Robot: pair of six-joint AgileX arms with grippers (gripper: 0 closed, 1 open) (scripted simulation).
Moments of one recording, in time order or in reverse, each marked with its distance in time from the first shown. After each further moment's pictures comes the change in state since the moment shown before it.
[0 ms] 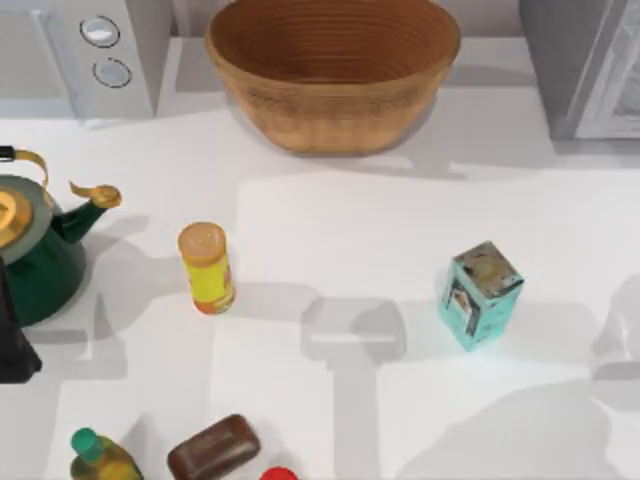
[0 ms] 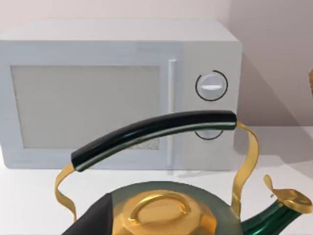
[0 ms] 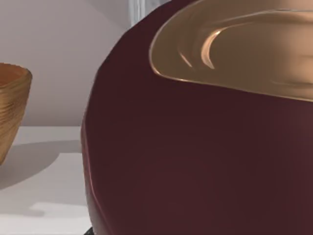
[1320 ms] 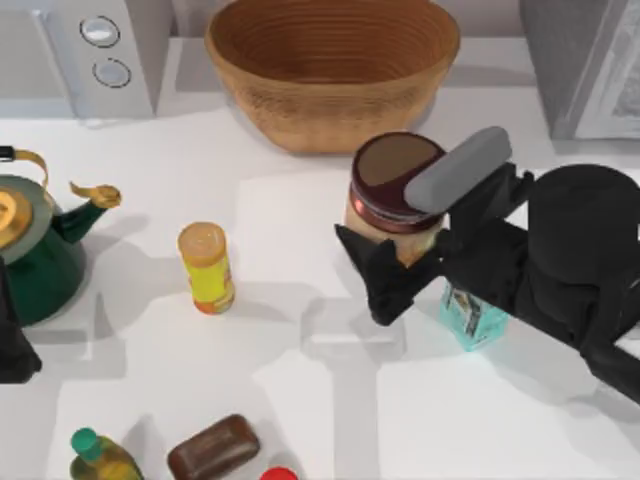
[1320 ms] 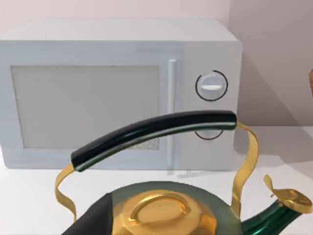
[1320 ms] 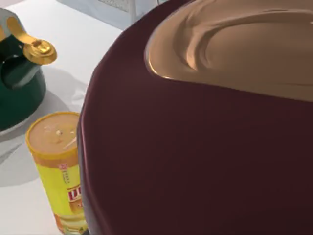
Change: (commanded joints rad) left arm 0.000 0.000 0.000 0.000 0.000 0.000; right arm 0.670 1.543 0.591 0.658 -0.070 0.010
